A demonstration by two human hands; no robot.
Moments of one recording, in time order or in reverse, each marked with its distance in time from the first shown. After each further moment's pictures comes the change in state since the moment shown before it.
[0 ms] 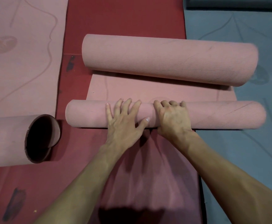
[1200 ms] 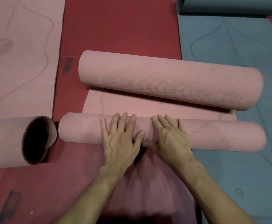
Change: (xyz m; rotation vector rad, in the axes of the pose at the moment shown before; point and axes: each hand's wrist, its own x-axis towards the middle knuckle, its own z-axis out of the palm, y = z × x) left_hand -0.052 0.011 0.012 0.085 0.154 -0.006; right_hand -0.064 -0.009 0.015 0.299 -0.041 0.044
